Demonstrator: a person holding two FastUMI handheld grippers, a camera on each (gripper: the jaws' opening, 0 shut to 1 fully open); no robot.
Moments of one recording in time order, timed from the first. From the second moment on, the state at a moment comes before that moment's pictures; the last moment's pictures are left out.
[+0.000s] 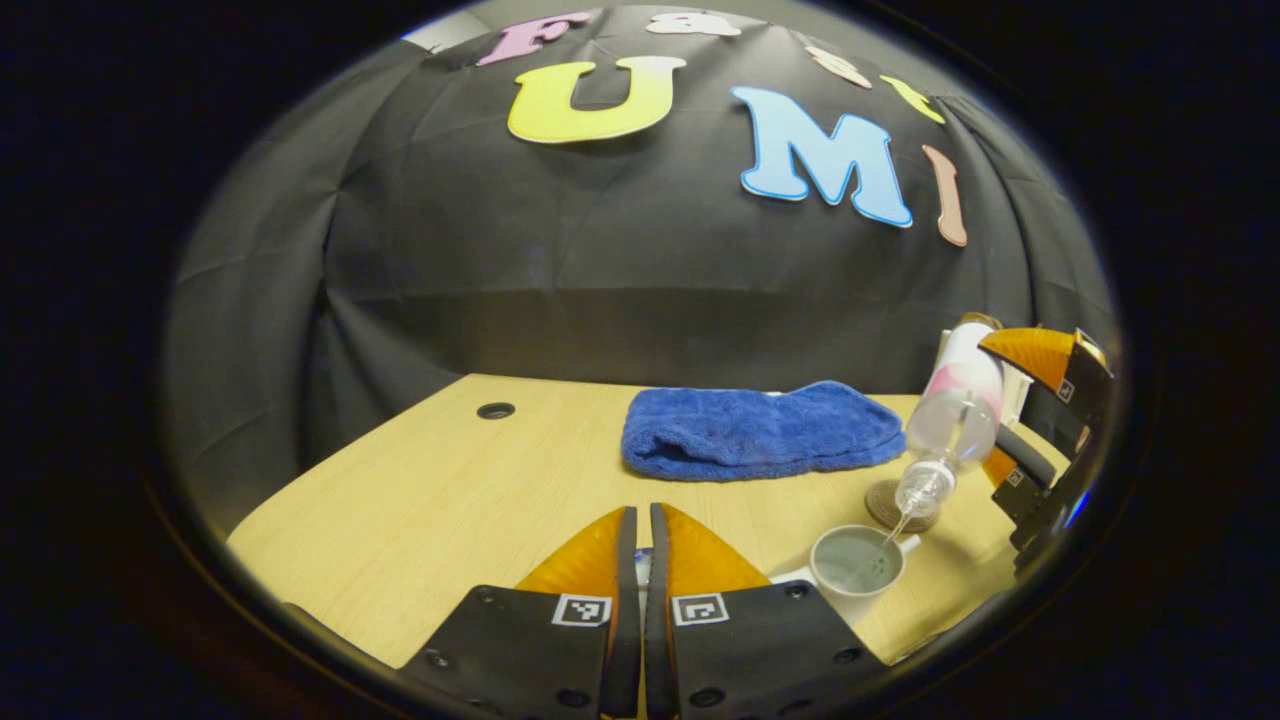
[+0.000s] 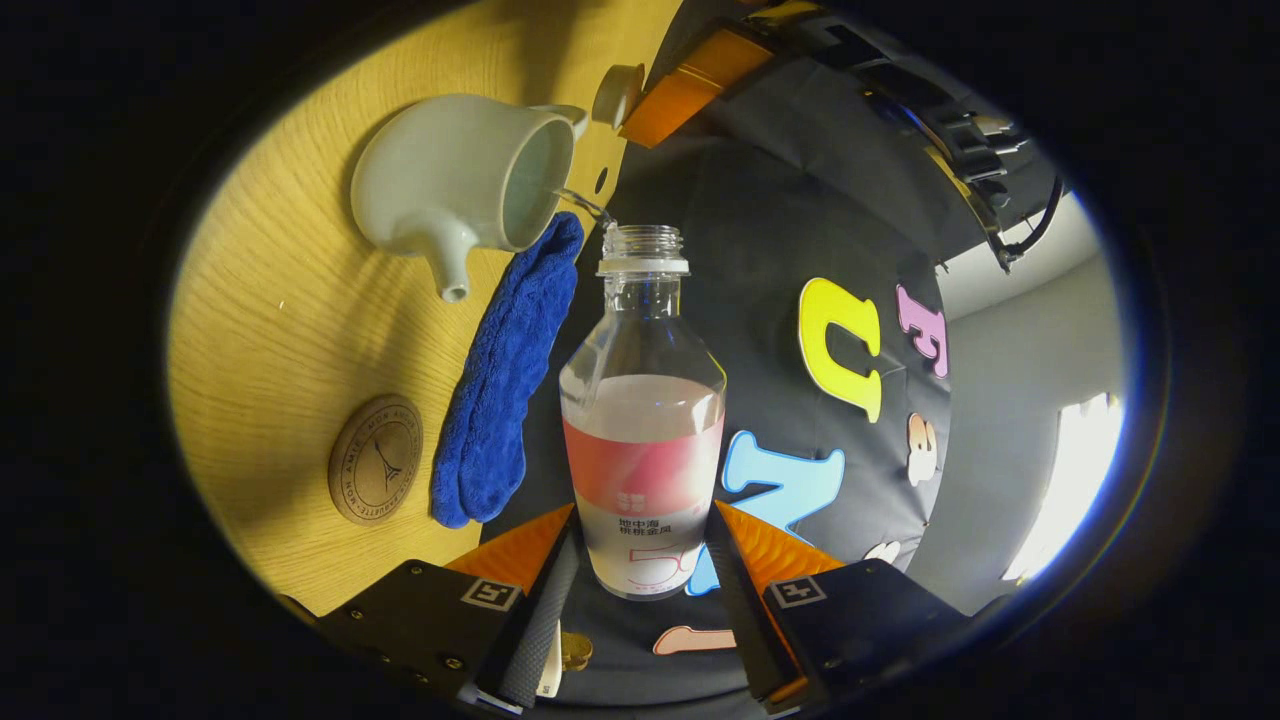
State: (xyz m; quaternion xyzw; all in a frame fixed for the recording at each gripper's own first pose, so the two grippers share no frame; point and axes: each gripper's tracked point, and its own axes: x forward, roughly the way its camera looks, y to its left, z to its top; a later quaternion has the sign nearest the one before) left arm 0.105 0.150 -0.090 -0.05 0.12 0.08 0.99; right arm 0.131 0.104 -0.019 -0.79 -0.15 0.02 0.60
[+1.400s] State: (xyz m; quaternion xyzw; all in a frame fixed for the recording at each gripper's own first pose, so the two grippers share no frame) left arm 0.107 0.149 -0.095 -0.04 0.13 0.08 0.99; right arm 0.133 0.116 0.010 -0.83 -0.21 0.00 0.52
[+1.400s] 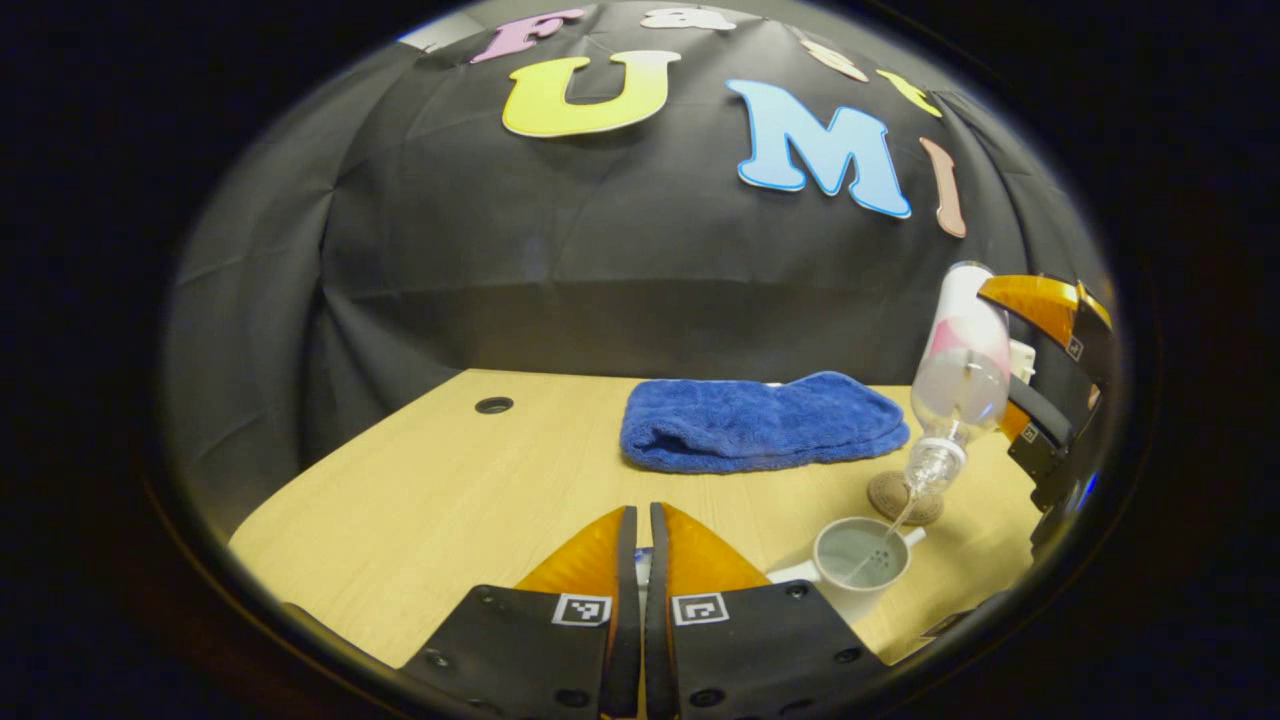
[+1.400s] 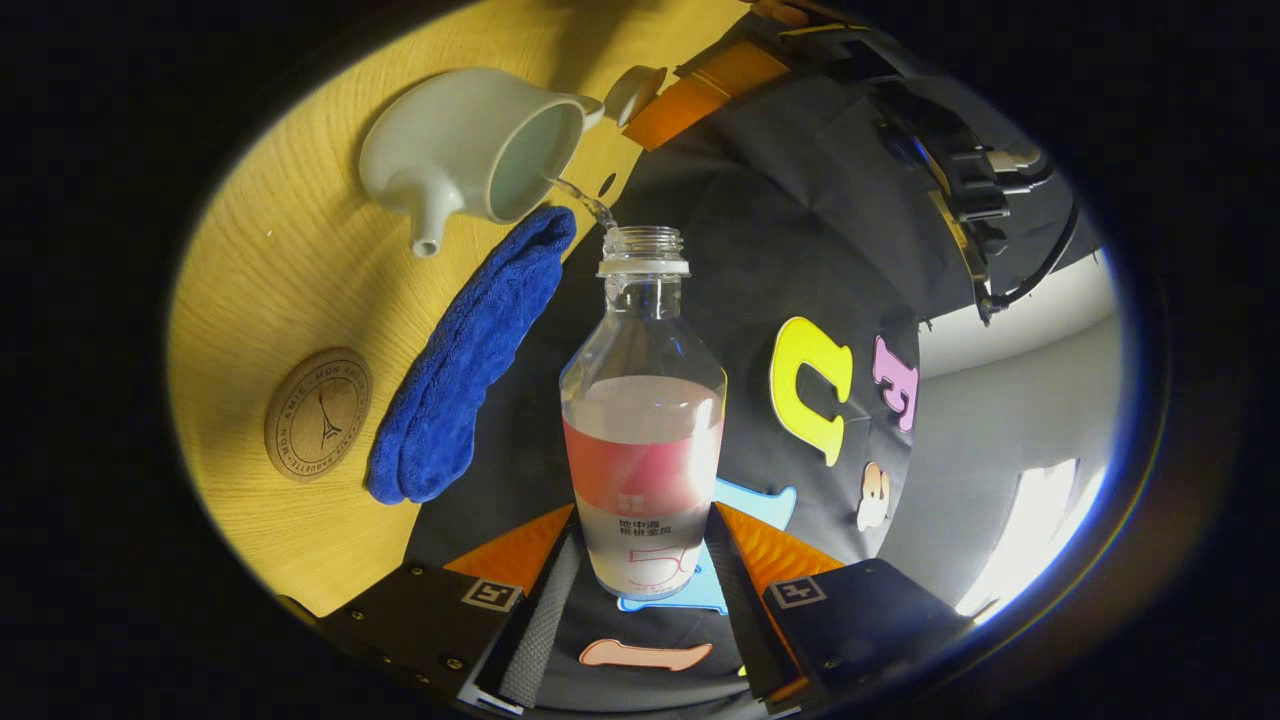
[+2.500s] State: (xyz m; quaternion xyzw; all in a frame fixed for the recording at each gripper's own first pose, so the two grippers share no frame) left arm 0.107 0.150 -0.096 -0.04 0.13 0.08 0.99; right arm 0.129 0.135 0.001 -0.85 -0.24 0.01 0.46
